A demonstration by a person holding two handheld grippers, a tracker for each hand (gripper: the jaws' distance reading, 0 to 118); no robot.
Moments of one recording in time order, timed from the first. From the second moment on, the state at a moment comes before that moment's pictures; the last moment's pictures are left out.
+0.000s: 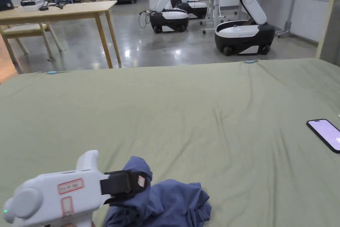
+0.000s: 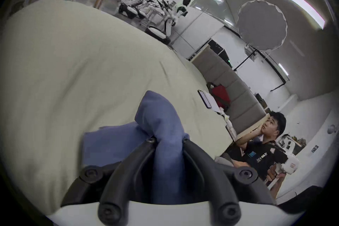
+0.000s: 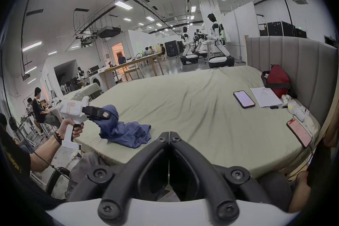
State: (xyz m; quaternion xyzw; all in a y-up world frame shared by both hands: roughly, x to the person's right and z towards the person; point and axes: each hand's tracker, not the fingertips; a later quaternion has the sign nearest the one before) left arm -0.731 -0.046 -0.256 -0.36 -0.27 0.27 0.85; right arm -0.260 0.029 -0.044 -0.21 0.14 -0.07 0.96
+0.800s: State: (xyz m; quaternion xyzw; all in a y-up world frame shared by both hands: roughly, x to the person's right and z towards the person) left arm -0.759 -0.016 -0.222 -0.27 -0.30 0.31 0.86; right arm -0.247 0.025 -0.035 -0.22 0.11 -0.09 0.97
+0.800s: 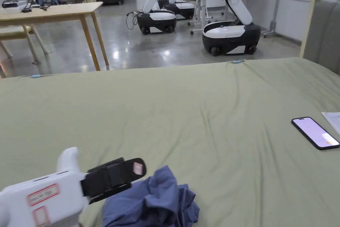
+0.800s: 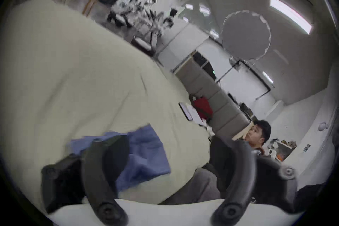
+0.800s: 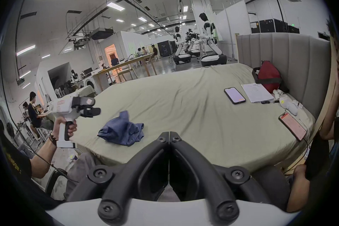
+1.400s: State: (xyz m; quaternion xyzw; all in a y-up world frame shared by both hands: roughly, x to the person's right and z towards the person) left arm -0.701 -0.060 -0.257 -0.35 -0.31 0.28 0.84; right arm -0.265 0.034 -0.041 -0.21 0.14 -0.07 0.97
